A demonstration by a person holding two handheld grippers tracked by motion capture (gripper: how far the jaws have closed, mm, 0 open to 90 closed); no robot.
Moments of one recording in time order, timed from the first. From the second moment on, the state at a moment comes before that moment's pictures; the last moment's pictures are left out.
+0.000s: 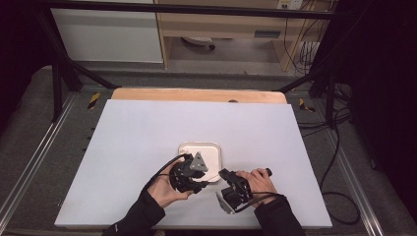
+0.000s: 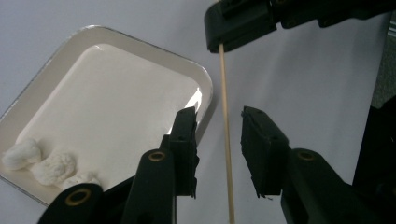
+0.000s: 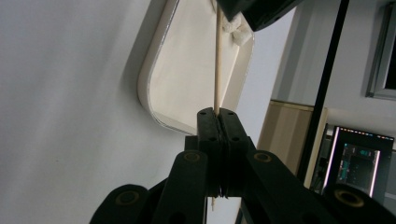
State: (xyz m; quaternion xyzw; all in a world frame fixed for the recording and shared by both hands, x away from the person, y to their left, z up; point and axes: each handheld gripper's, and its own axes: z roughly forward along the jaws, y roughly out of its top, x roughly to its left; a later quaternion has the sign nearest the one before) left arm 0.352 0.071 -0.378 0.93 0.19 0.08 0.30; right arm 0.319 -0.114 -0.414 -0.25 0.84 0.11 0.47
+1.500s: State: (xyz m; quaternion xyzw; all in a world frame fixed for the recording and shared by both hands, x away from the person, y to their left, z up) left arm 0.360 0.094 -0.382 0.94 0.23 0.09 0.25; right arm 0.320 -0.111 -0.400 -0.20 0.83 0.13 0.50
